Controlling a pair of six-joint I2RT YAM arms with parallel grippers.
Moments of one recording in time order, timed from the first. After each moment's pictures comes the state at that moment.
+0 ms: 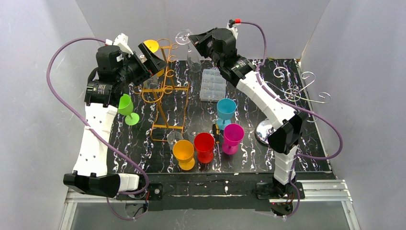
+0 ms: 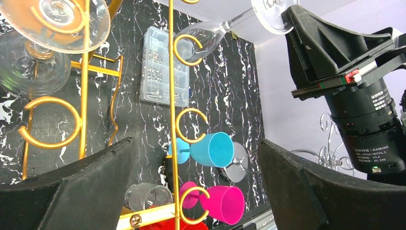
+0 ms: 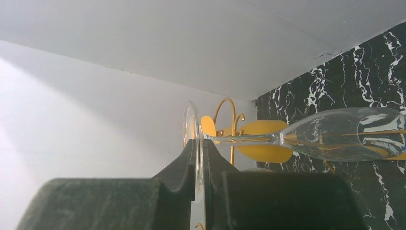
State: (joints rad) left arm -0.13 1.30 1.68 -0.76 0.31 -0.65; right arm 0.72 1.94 2.15 -0.26 0.27 1.20
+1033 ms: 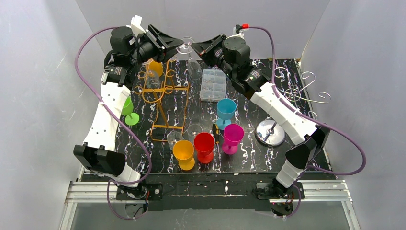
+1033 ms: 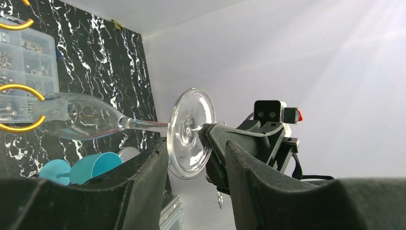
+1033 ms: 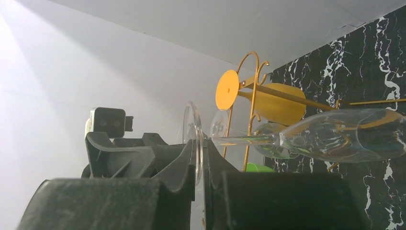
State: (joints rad) left arm -0.20 1.53 1.82 -0.42 0.55 -1.10; right arm 0.77 1.68 1.88 -0.22 0.20 1.18
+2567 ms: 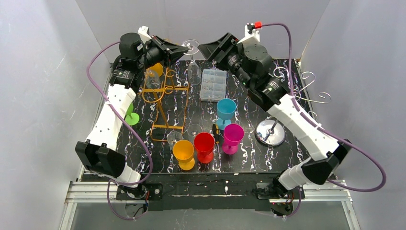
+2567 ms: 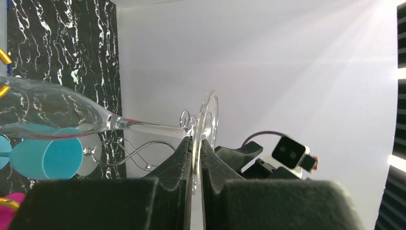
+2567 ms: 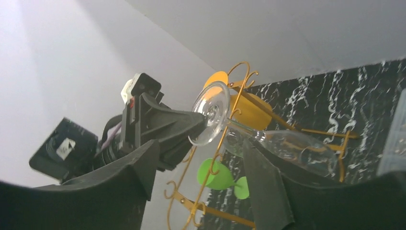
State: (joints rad) left arm -0.24 1.52 1.69 -0.29 0.57 -1.34; right arm 0.77 1.49 1.73 -0.18 0.17 0.89
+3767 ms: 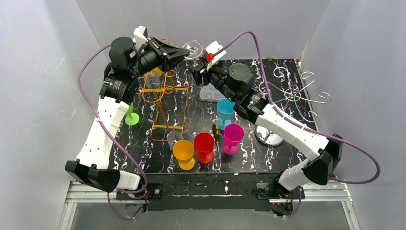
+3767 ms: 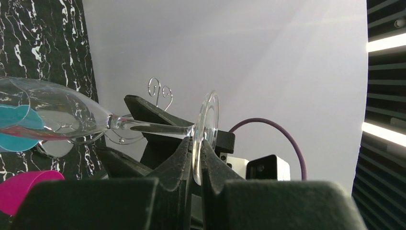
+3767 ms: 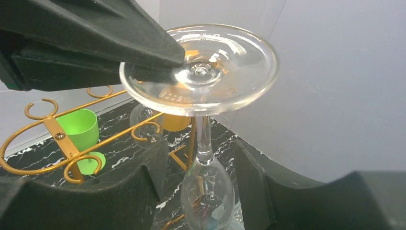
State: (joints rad) left arm -0.30 1.38 1.69 -0.35 0.57 -1.39; right arm 0.90 1.46 1.48 0.13 0.11 -0.18
